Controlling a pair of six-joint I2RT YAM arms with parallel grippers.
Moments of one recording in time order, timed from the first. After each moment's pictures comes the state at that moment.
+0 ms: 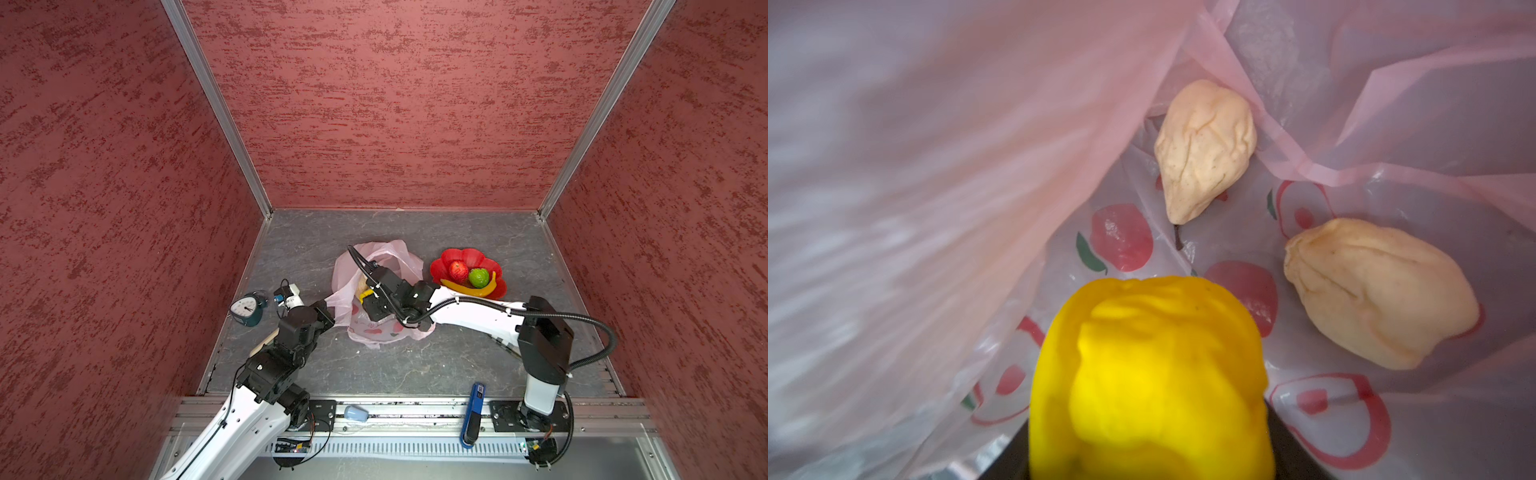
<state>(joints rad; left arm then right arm) -0.51 0.48 0.48 -0.52 -0.36 -0.93 1.03 1.82 1.41 -0.45 0.07 0.46</state>
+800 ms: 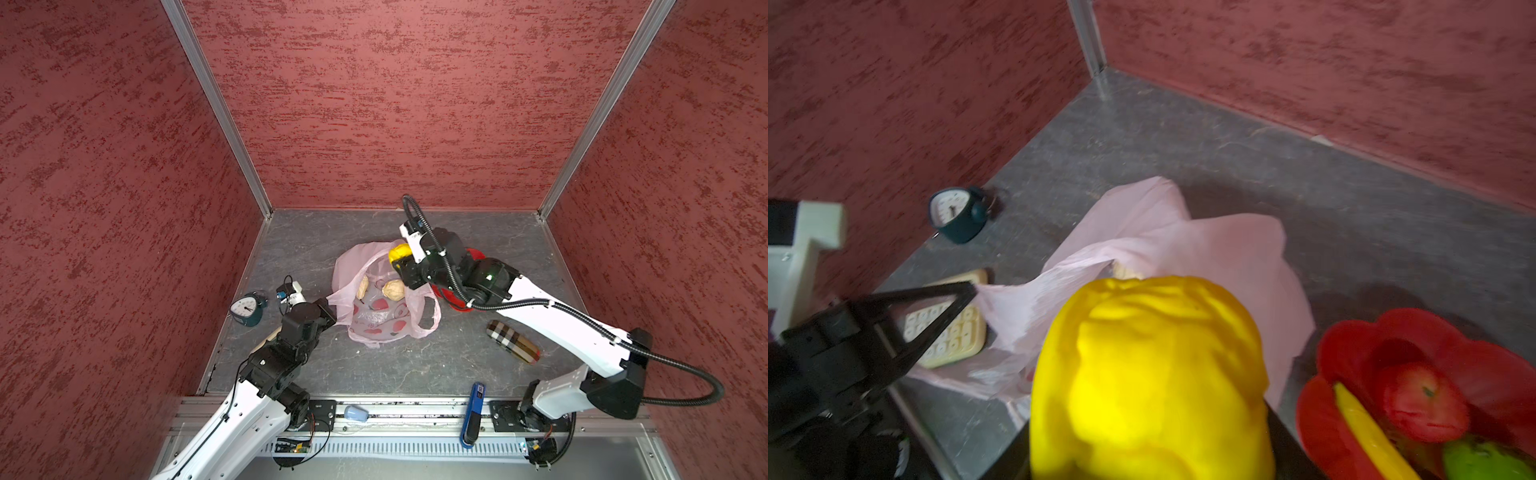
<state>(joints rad) -0.52 0.52 0.50 -0.50 -0.37 -0.93 0.88 1.44 1.51 -0.62 0.19 0.29</state>
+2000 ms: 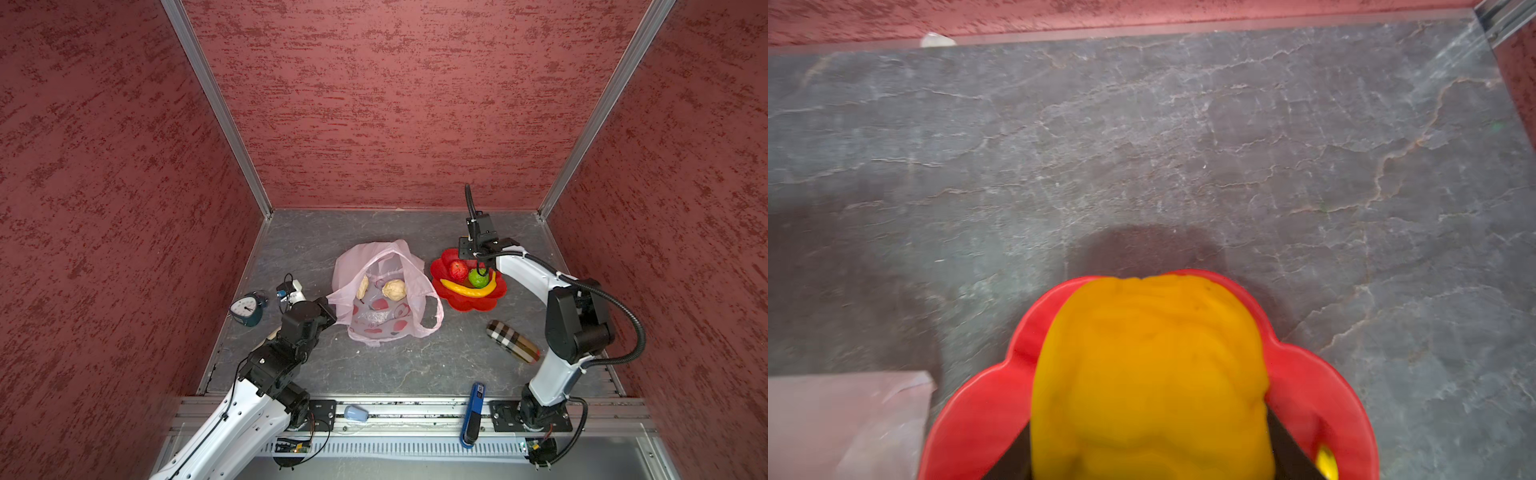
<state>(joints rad) -0.53 0.54 0.52 -0.52 -0.37 -0.93 0.27 1.80 1.32 -0.37 0.21 0.28</state>
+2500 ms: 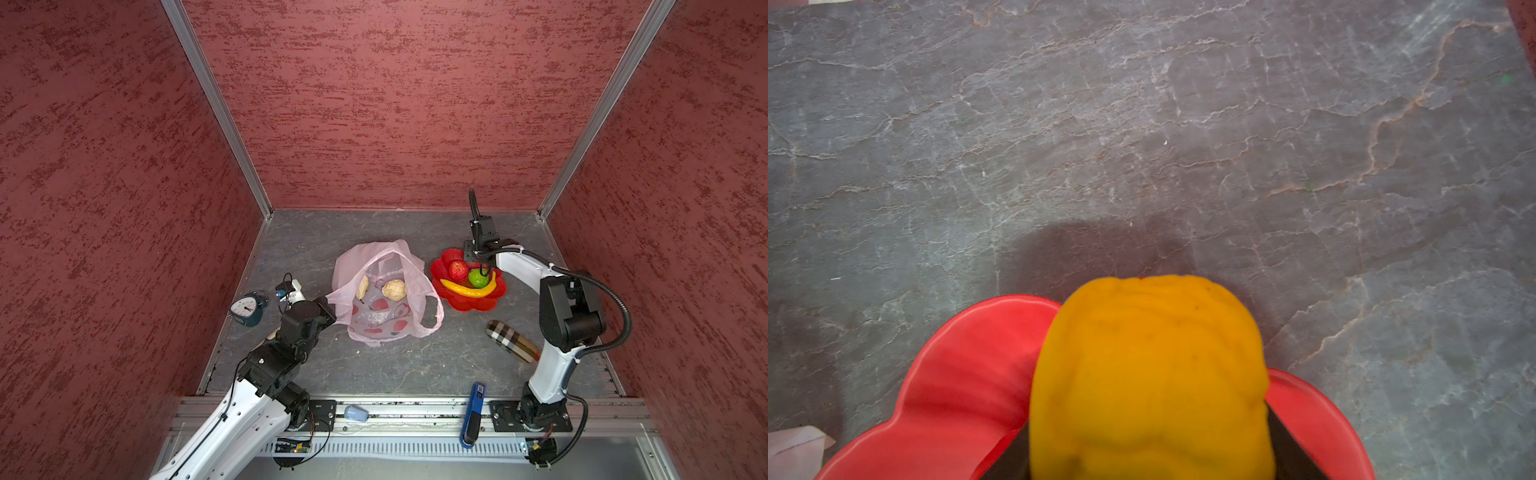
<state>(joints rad) -0.53 0.54 0.53 -0.52 -0.38 -0.93 0.23 1.87 1.32 -0.35 0.21 0.28</state>
